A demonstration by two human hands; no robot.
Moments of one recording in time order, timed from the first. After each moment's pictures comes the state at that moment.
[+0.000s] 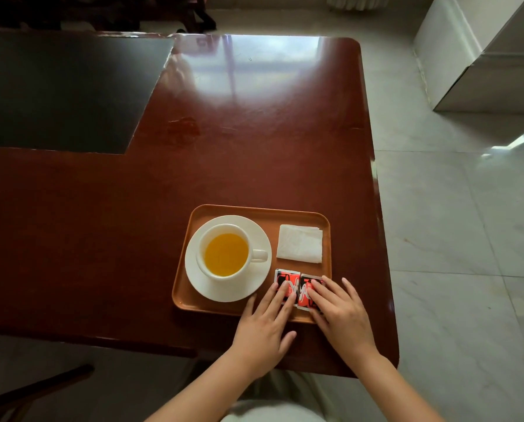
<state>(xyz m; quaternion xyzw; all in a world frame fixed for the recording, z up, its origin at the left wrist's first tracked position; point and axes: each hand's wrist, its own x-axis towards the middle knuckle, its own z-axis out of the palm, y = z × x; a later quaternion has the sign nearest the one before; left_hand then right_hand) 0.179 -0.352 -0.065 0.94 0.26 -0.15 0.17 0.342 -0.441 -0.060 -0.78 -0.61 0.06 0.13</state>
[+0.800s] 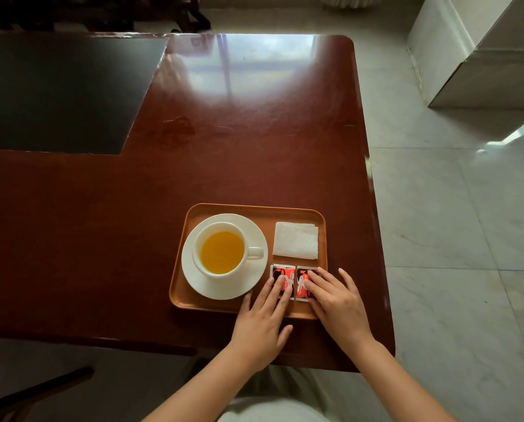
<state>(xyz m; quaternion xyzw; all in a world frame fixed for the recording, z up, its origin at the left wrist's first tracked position) 0.181 -0.353 -0.068 0.94 0.28 -0.15 0.15 0.346 -0.434 -0.060 -0.78 -0.61 0.04 0.15</state>
